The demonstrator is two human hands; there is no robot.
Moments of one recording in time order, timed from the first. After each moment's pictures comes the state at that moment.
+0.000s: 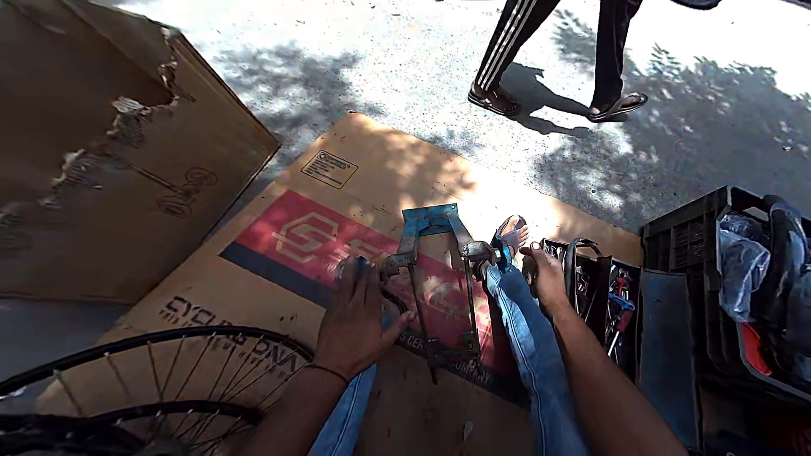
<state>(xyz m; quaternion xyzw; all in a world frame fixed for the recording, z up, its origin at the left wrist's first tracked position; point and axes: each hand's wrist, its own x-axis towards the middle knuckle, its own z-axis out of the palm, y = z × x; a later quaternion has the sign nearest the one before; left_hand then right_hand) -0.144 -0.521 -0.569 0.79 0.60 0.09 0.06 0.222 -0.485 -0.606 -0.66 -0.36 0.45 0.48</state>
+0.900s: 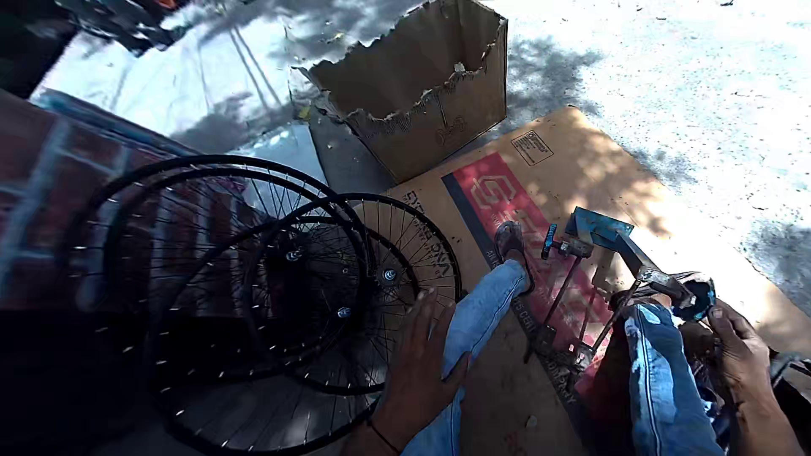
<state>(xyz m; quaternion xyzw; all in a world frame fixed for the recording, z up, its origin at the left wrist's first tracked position) -0.199 -0.752 -0.508 0.60 0.78 0.17 -0.02 0.231 -0.472 -0.625 -0.61 -0.47 0.50 0.40</state>
